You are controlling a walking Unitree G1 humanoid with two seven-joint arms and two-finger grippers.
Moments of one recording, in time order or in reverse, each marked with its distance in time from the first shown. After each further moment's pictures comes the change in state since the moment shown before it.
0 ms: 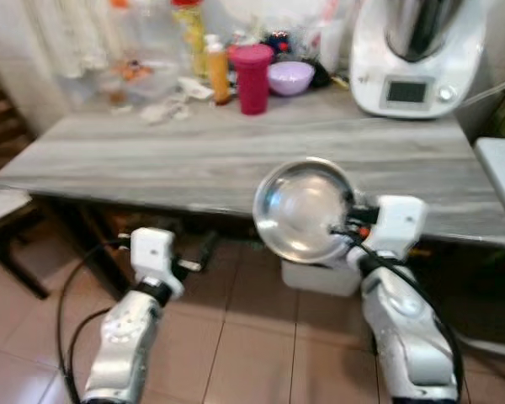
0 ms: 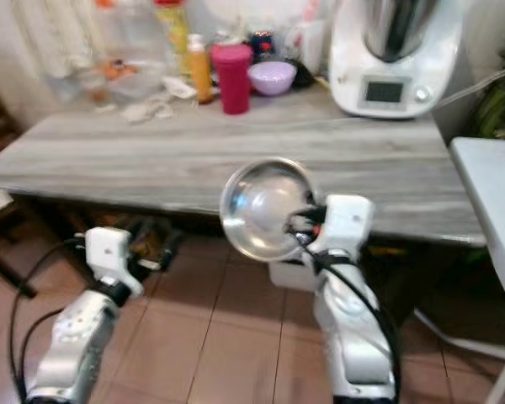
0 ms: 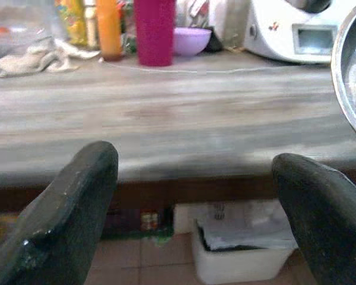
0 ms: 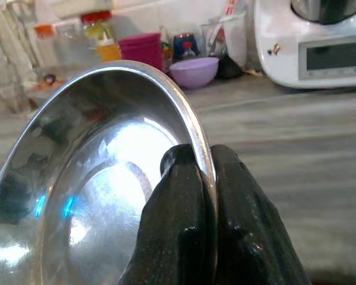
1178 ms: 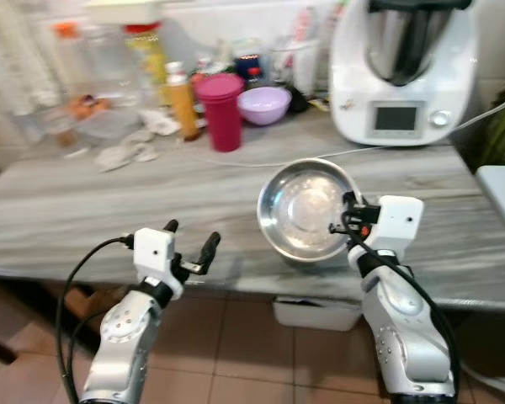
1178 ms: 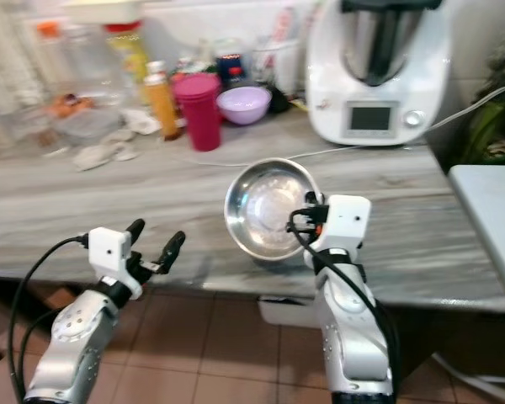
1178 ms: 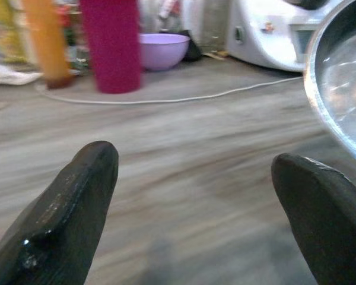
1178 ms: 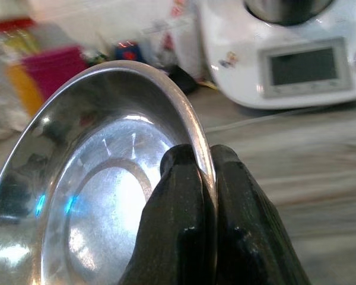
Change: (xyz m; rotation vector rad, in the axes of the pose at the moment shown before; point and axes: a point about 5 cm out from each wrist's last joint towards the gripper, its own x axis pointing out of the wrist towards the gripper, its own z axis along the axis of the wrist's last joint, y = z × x) left arm 0.004 -0.013 0.000 -0.009 0.013 -0.068; right arm 0.000 -0.013 -0.007 0.002 0.023 -0.065
